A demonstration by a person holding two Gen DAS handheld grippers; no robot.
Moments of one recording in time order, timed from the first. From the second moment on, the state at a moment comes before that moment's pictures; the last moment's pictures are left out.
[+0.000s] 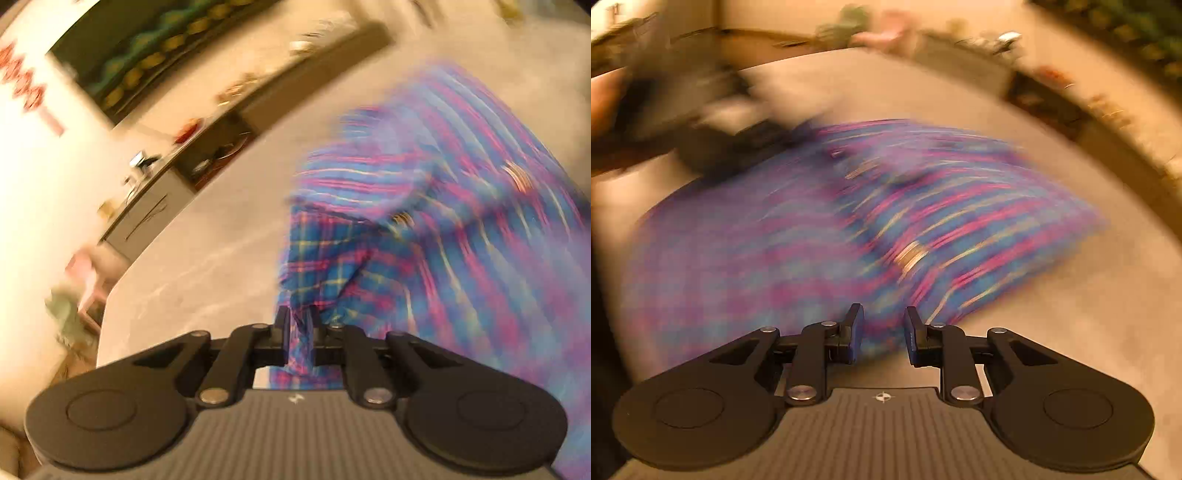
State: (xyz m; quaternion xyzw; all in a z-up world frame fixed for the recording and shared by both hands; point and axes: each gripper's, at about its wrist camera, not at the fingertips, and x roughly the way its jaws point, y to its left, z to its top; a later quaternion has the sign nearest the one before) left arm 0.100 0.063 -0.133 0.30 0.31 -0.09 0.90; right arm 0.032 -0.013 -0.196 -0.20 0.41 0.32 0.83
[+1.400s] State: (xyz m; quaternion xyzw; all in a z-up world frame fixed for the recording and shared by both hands) left arm 0.121 0.060 -0.137 0.20 0.38 -0.24 0.87; right arm 0.138 -0.115 -0.170 -0.09 0.36 0.31 0.88
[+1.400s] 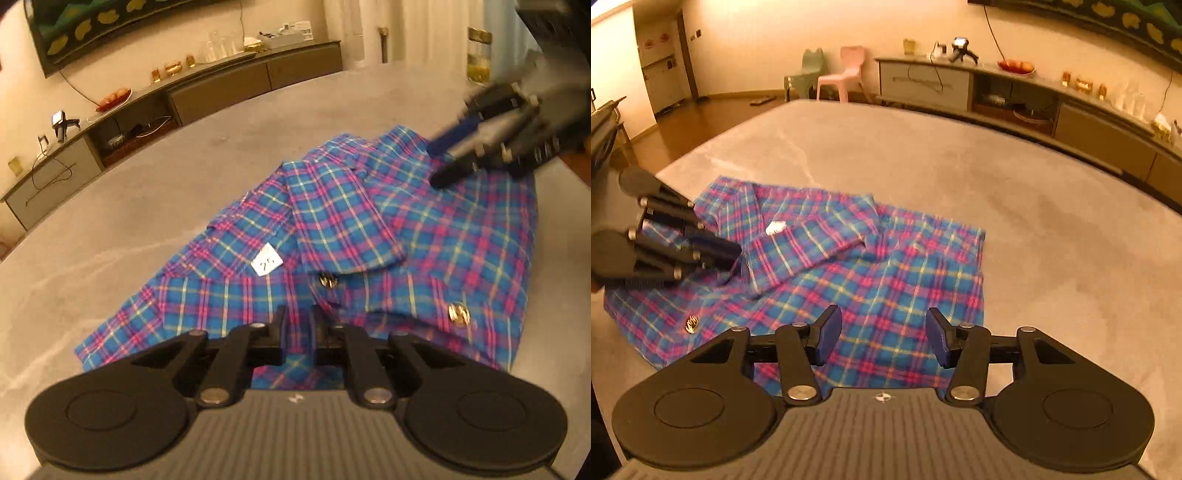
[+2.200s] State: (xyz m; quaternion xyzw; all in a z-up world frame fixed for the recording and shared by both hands) left arm 0.092 0.106 -0.097 0.26 0.32 -0.19 0.89; right arm 0.184 -0.099 -0.146 -0.09 0.36 0.30 0.88
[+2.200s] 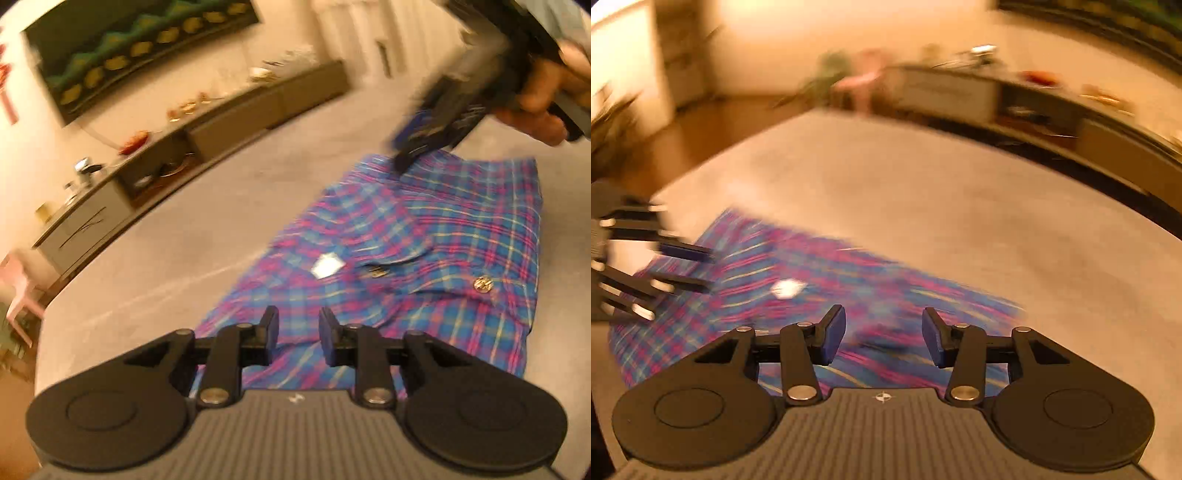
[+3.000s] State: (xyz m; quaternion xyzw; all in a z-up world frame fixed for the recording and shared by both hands) left arm 0.093 0.134 -0.098 0.24 0.32 -0.16 0.90; right arm 0.191 -0.135 -0.162 -0.15 0.37 0.29 0.87
